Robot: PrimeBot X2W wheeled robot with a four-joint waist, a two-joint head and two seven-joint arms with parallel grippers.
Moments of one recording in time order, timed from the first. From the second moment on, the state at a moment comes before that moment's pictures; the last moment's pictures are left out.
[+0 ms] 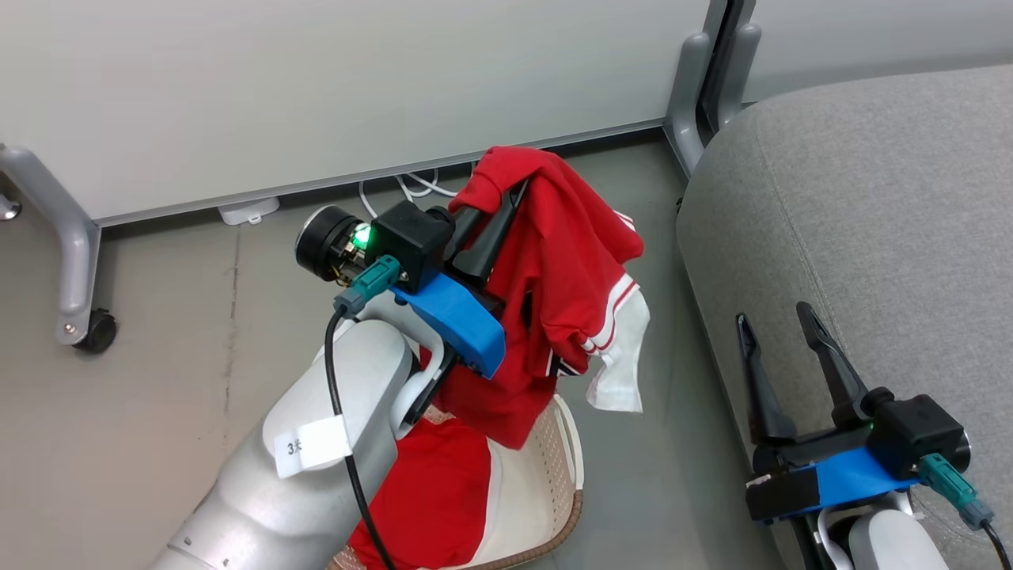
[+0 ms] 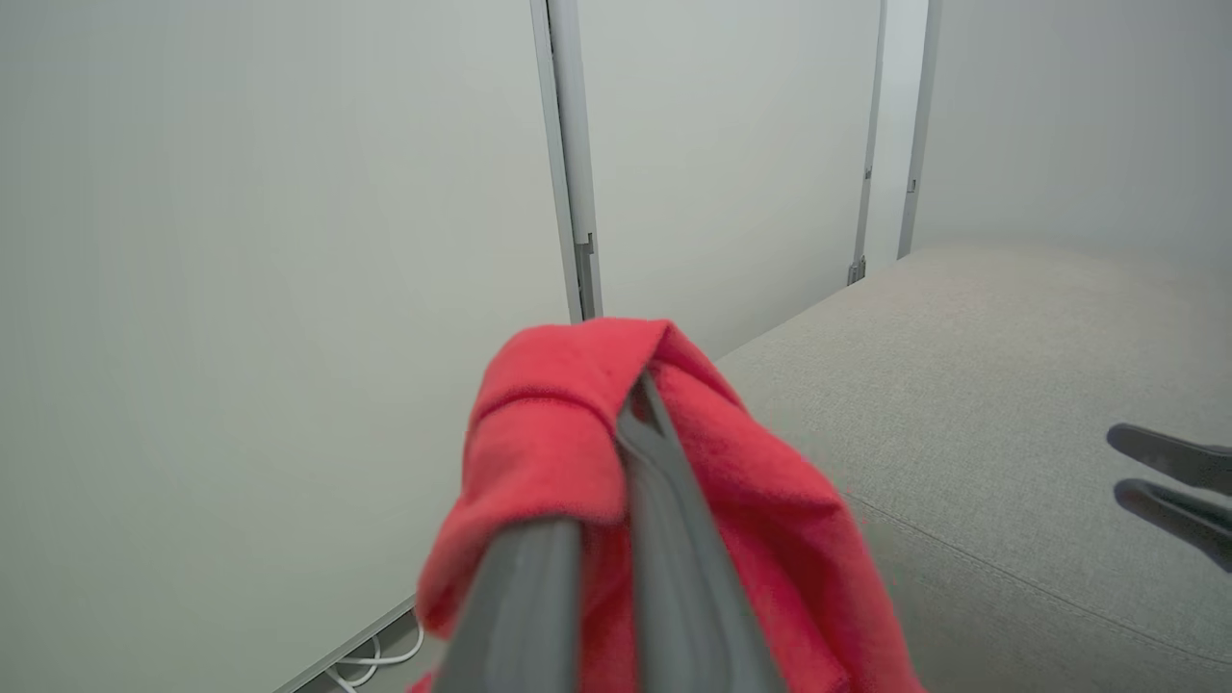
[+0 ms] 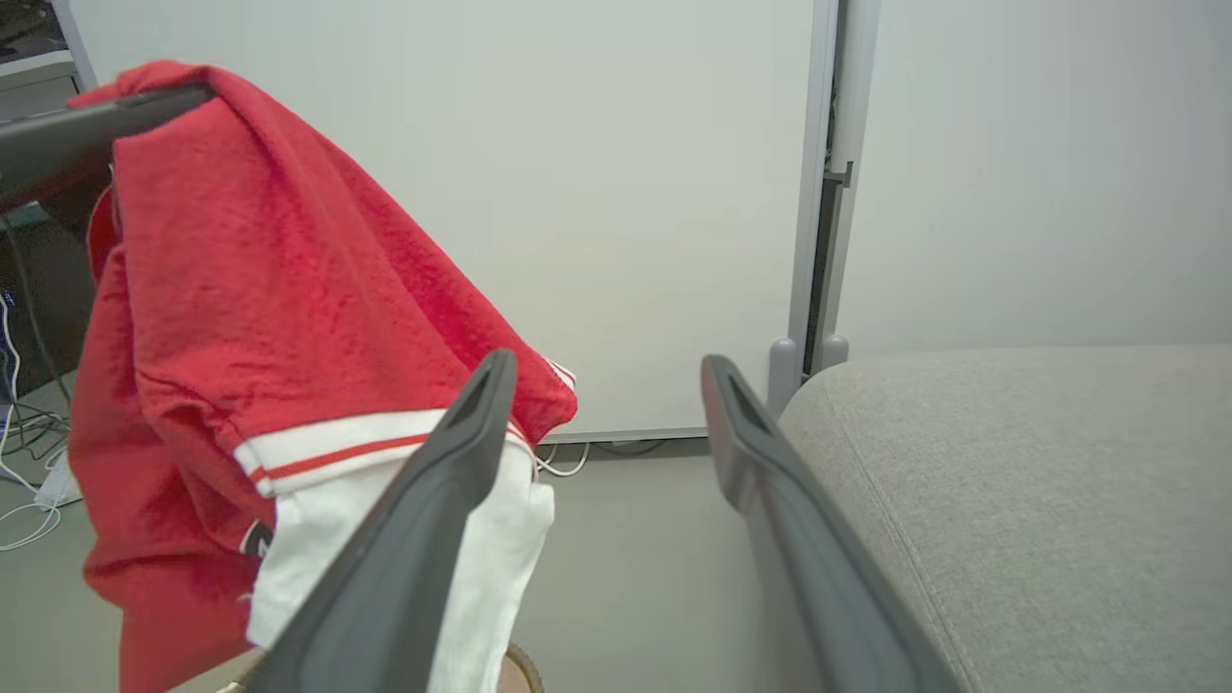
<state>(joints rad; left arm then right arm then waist) -0.75 0.12 -0.71 0.59 -0.47 -0.13 -0.26 -0.14 -0.05 0.05 0.14 0.12 0.13 -0.26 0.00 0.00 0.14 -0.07</state>
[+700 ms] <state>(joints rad) -0.78 0.11 -0.73 0.58 -0.46 -0.13 -0.26 -0.33 -0.05 0.22 0.11 0.09 0.13 -0.26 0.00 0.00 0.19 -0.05</state>
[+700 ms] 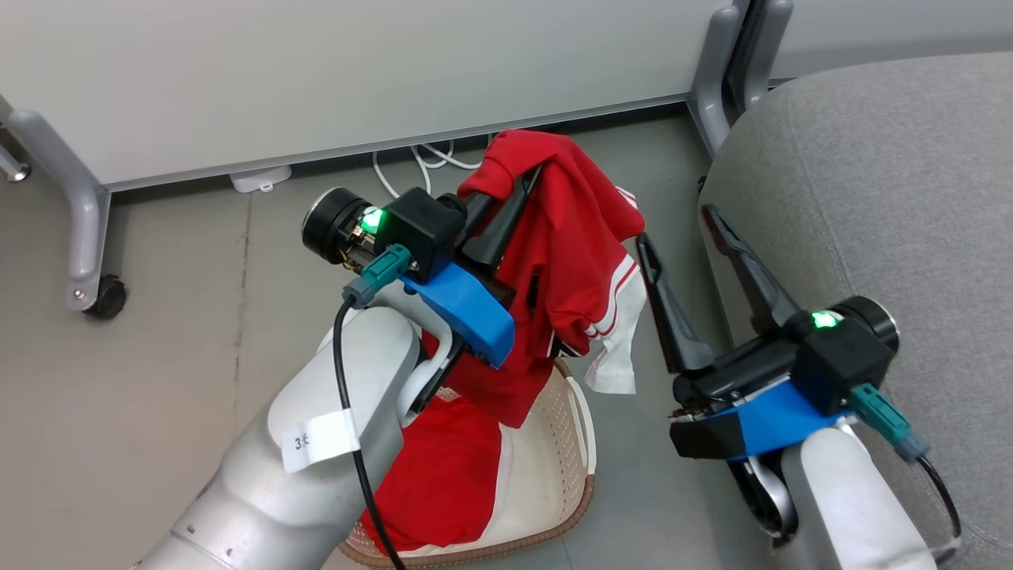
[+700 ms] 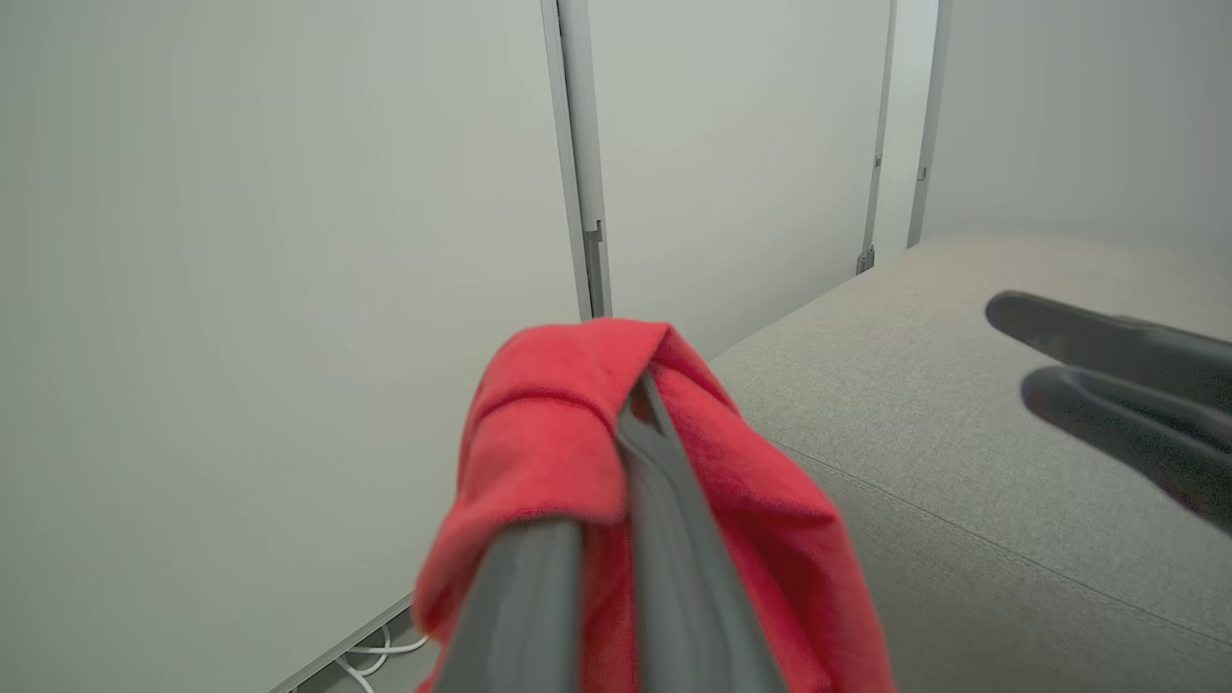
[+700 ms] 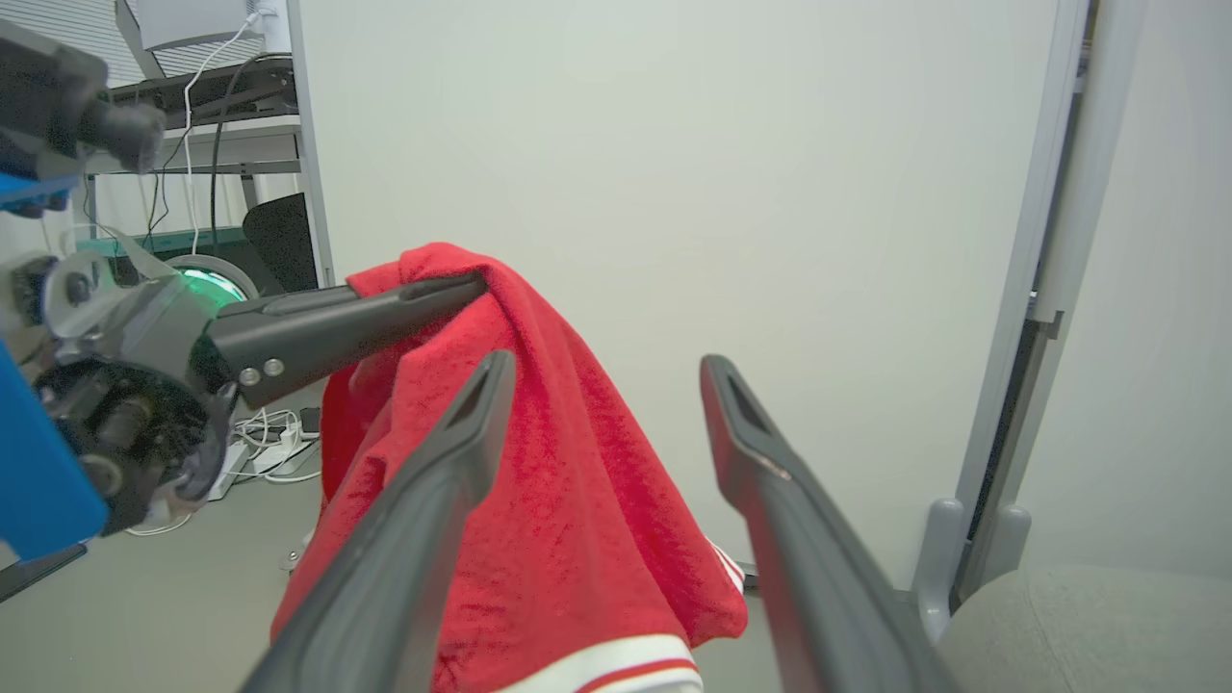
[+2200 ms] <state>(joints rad) -0.84 0.06 -0.79 0.55 -0.46 -0.13 -0.26 -0.63 -0.05 0.38 0.52 0.12 0.13 -0.26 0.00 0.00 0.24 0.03</state>
